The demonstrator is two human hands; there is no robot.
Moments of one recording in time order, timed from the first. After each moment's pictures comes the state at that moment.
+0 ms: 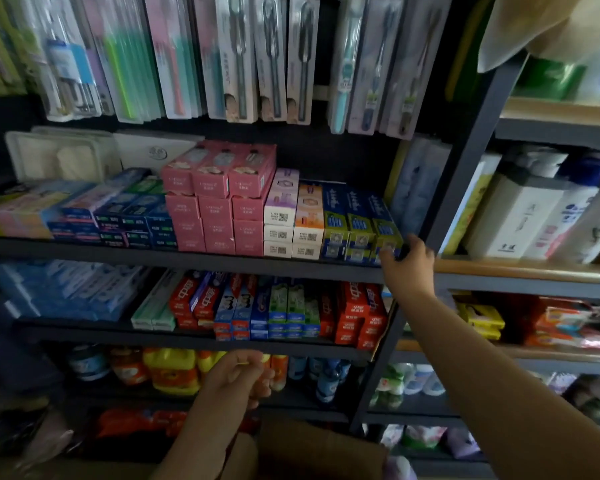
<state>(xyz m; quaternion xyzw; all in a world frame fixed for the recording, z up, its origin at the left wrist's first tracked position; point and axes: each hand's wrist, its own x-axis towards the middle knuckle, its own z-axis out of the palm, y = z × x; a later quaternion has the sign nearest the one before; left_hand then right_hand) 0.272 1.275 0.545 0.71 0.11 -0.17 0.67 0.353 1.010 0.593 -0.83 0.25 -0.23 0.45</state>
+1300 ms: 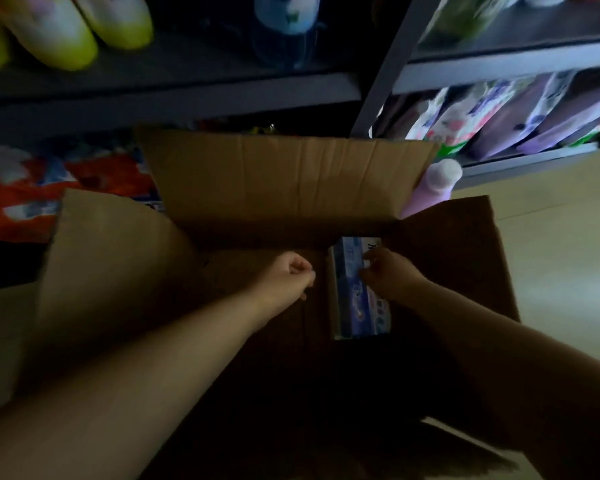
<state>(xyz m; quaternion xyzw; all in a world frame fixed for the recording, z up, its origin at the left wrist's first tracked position) 0.320 1.132 -0.143 0.76 -0.03 -0.52 0.39 0.239 0.959 -0.145 -0.77 0.43 0.28 0.37</state>
